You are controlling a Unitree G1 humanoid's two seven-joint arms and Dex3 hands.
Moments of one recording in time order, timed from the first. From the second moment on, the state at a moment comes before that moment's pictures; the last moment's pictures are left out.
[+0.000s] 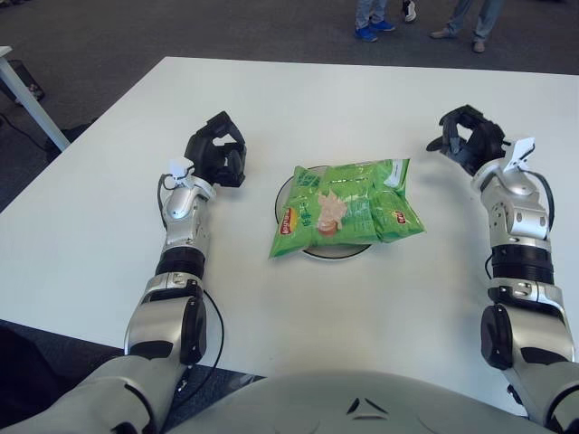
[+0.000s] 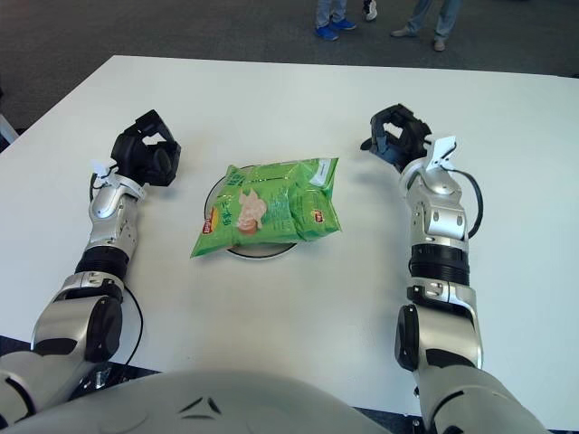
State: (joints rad) left arm -0.50 0.12 0.25 0.76 -0.23 -0.60 -0.43; right arm -0.47 -0.32 -0.28 0.34 0.15 0.21 0.19
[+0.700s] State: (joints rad) left arm -0.47 0.11 0.24 0.69 -0.23 -0.54 -0.39; right arm -0.42 -0.20 -0.34 0.28 0.24 0.24 0.04
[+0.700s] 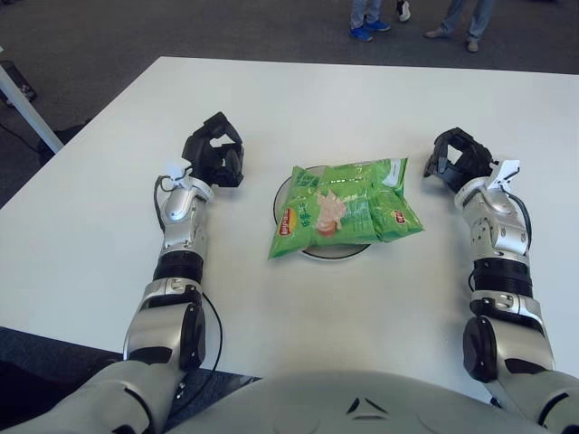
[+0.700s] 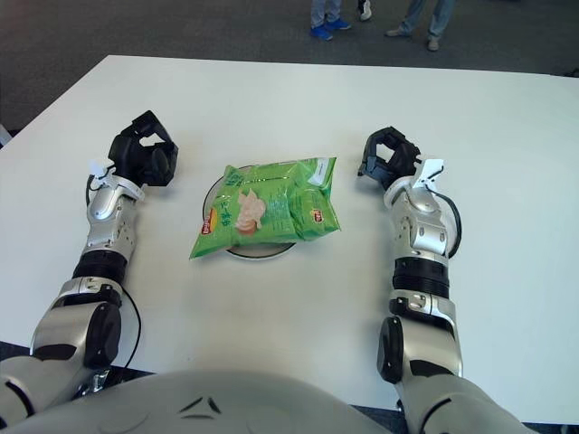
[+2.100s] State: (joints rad) left arm -0.44 0.10 0.21 0.63 -0.23 -0.48 -0.33; right arm -0.41 -0.13 -0.26 0.42 0.15 -0.01 -0.03
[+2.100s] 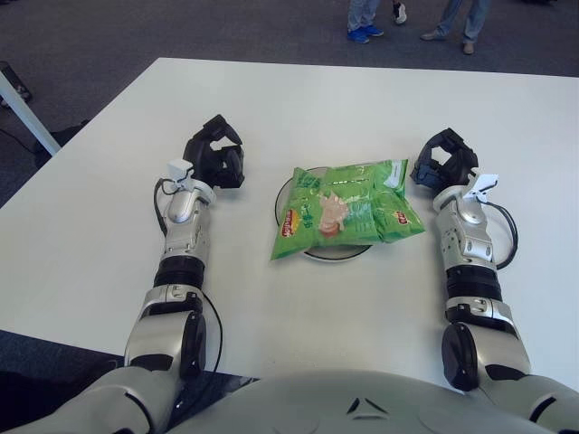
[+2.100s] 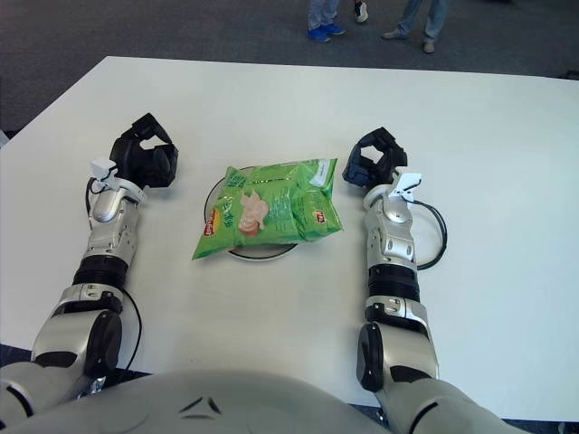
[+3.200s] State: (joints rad) left arm -0.44 0.09 0.19 0.62 -0.20 -0.47 -0.28; right arm -0.42 -0.21 -0.17 0.51 0.04 -0.10 -0.11
